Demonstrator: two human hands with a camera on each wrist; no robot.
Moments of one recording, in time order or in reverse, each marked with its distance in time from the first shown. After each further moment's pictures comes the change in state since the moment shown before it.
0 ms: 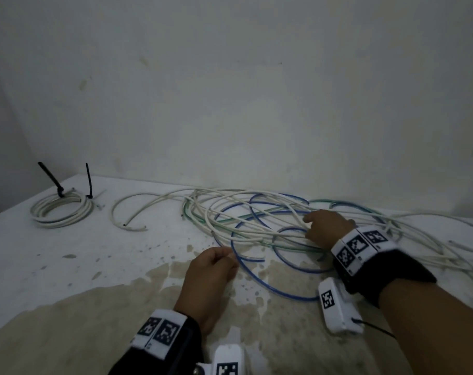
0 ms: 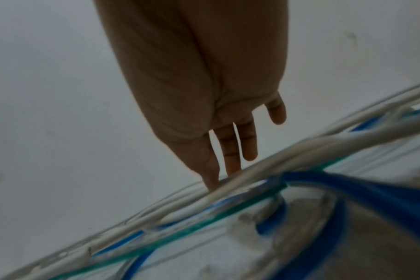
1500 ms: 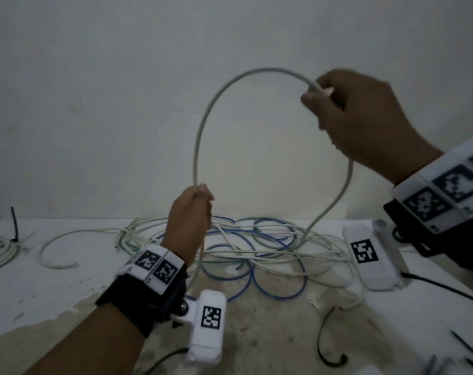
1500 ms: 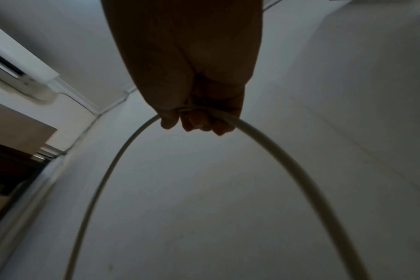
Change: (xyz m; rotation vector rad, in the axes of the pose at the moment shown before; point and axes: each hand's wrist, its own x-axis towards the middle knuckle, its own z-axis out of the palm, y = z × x) left_hand -0.016 0.113 0.120 -0.046 -0.158 0.527; right_hand -0.190 0.096 -0.203 0.413 1.087 -0.281
